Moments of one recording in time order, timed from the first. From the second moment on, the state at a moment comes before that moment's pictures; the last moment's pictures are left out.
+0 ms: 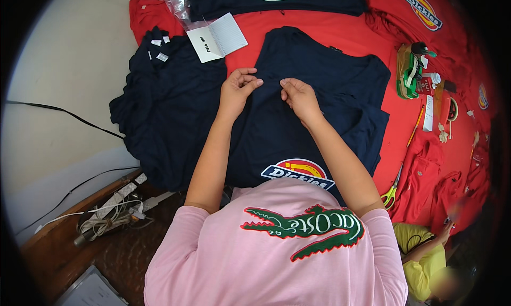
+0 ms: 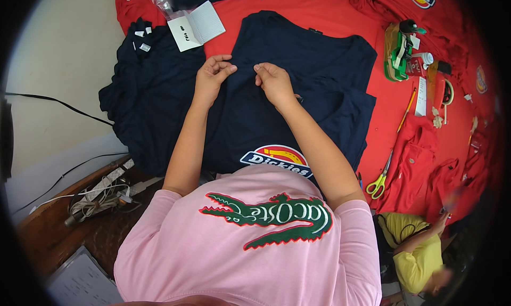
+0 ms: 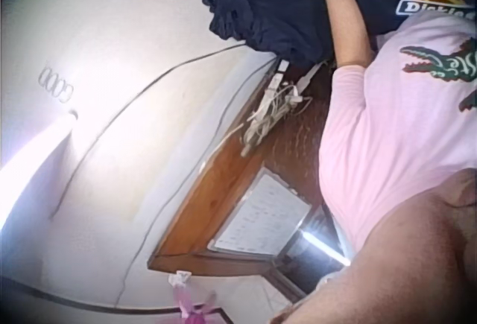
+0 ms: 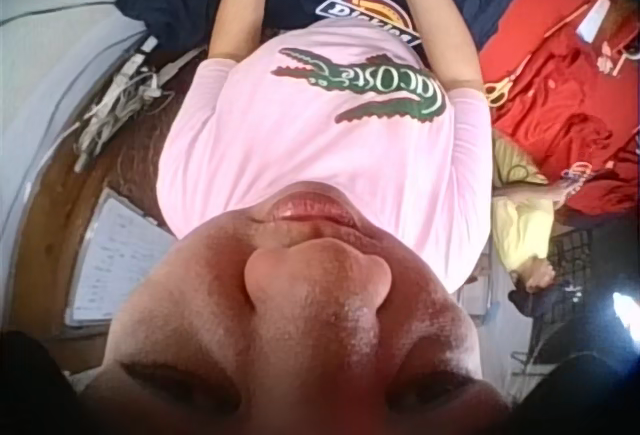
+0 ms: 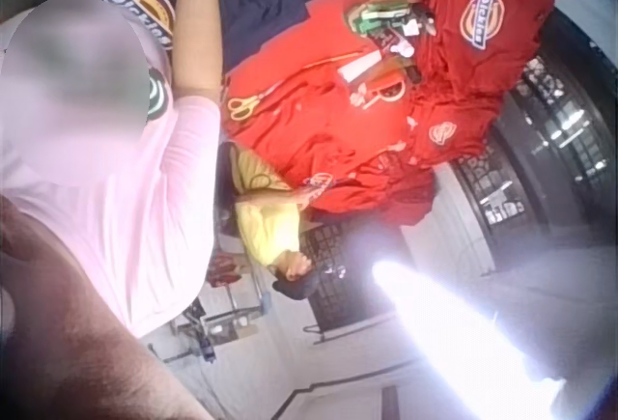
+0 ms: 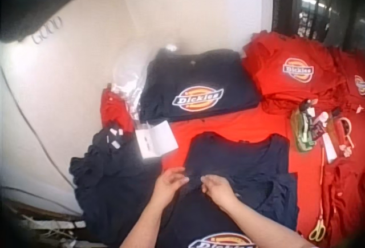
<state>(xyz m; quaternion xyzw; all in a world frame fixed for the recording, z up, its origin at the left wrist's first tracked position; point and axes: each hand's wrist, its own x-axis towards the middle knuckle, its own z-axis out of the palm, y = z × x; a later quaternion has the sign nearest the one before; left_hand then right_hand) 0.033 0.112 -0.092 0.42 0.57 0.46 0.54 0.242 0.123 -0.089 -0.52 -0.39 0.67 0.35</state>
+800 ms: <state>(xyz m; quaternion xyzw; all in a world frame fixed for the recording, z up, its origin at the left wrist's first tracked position) 0.093 0.021 -0.102 0.82 0.54 0.18 0.10 0.452 -0.053 -0.075 -0.64 -0.70 0.05 0.30</state>
